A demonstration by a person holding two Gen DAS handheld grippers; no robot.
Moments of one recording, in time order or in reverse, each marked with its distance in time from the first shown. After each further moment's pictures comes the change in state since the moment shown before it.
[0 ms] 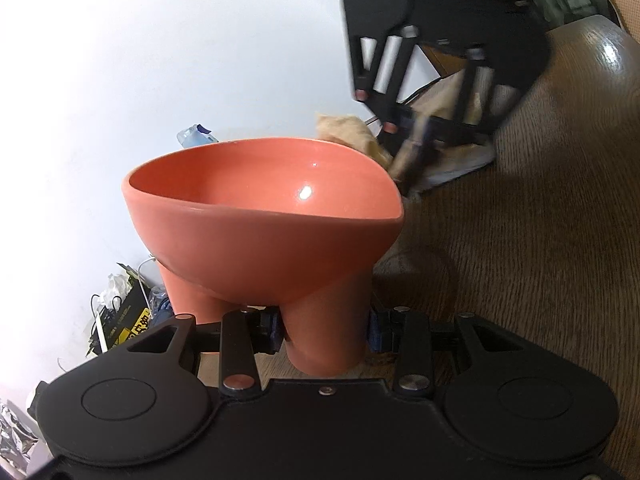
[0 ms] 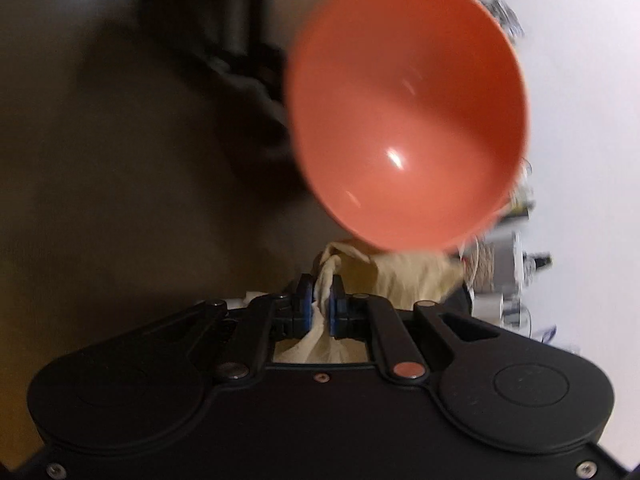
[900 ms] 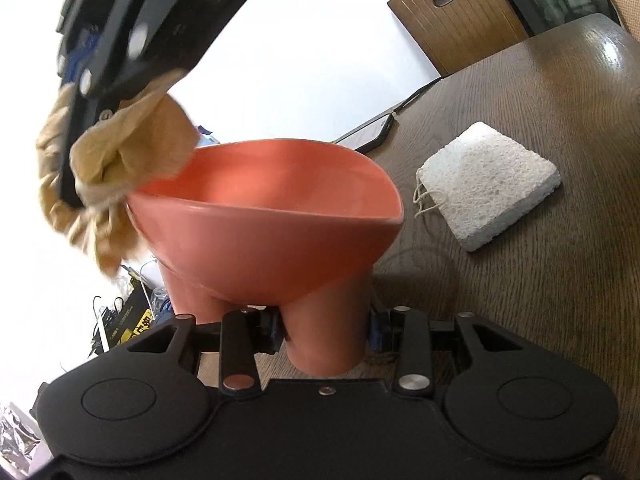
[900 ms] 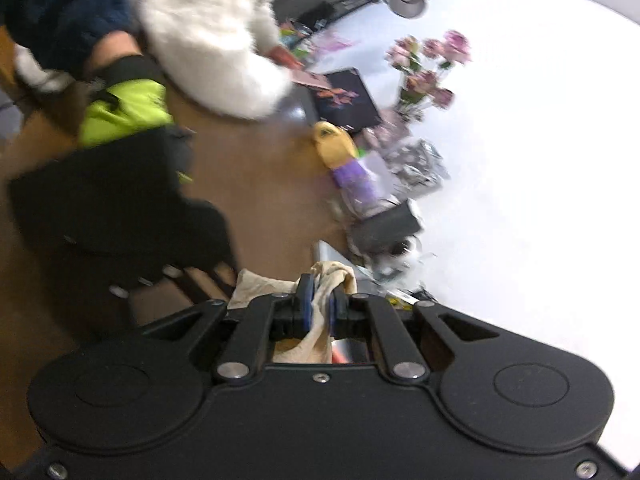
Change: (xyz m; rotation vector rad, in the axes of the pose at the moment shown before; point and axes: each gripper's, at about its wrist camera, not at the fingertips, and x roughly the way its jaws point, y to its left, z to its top) left arm 0.004 -0.001 0.003 0.006 -0.002 0.008; right arm -0.050 -0.102 0.070 0.103 -0.377 -0.221
